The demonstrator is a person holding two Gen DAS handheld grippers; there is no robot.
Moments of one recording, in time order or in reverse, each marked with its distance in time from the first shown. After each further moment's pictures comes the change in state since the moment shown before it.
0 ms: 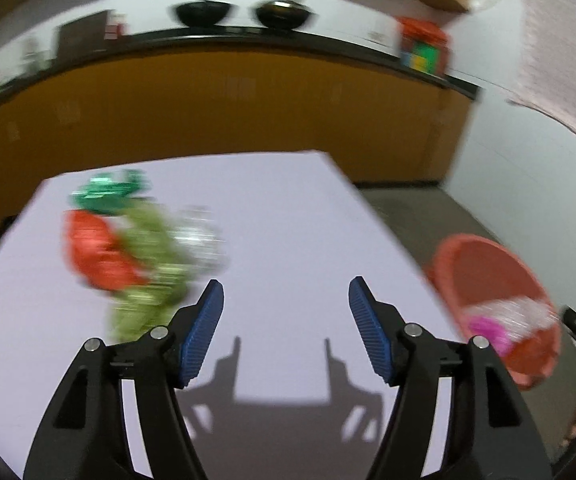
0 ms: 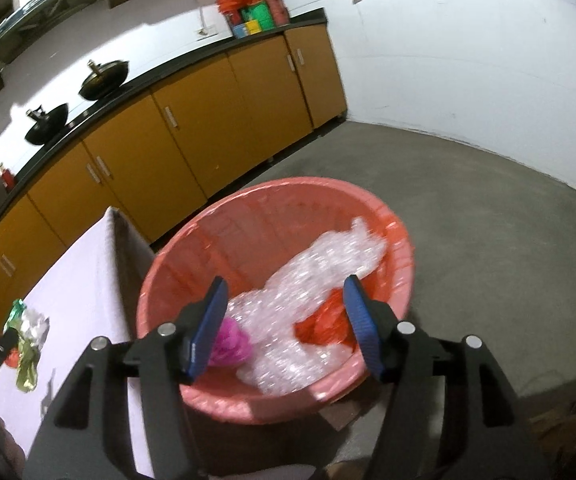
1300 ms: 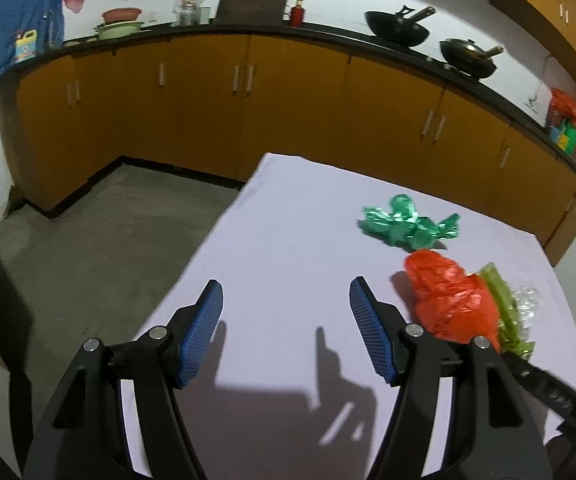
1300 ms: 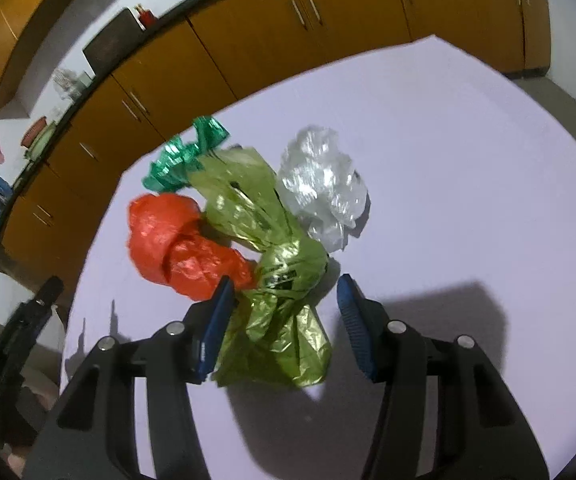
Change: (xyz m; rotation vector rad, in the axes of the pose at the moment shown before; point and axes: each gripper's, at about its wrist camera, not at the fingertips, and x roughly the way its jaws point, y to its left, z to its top) left arm -0.008 0.255 0.005 -0.302 -0.030 0.302; right arm 0.077 0.382 -0.135 -0.347 0.397 0.419
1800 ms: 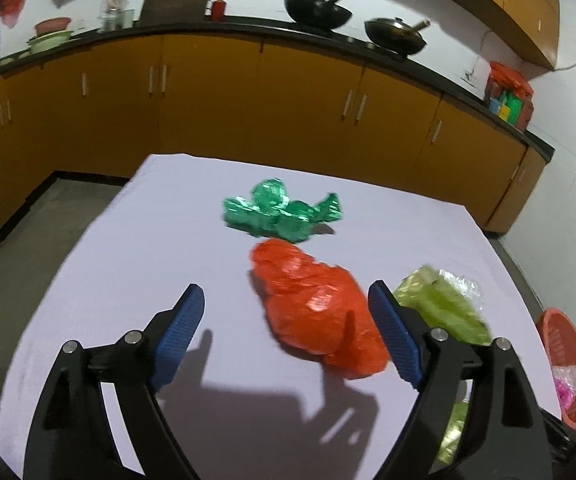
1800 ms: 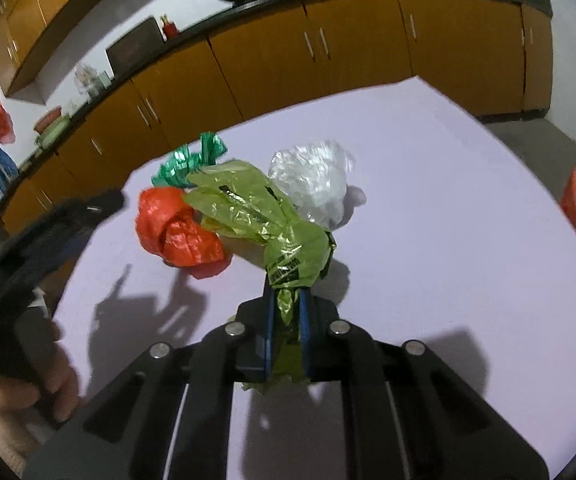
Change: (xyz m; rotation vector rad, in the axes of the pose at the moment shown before) left arm 0.002 -0.098 -0.011 0.108 0.034 -0.187; right arm -0.071 -0.039 -0.029 -0.072 -0.139 0.030
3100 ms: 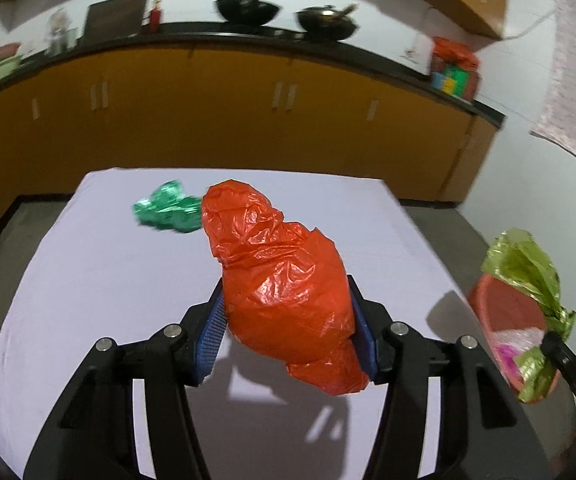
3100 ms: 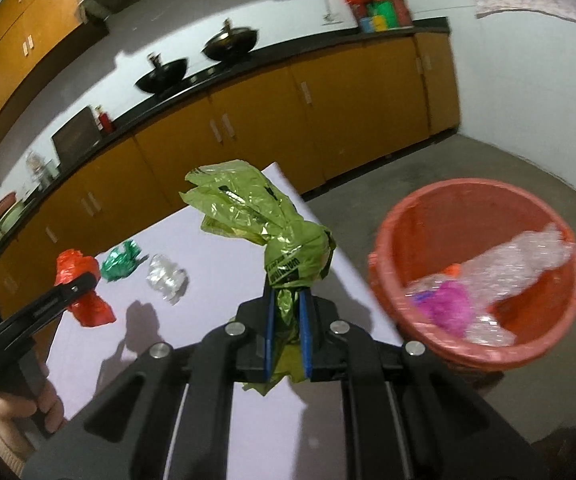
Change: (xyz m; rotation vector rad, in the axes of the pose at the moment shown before) left arm -0.053 -0.095 -0.015 0.132 0.021 -0.146; right arm -0.144 -0.109 -0.004 0.181 -0.249 -0.246
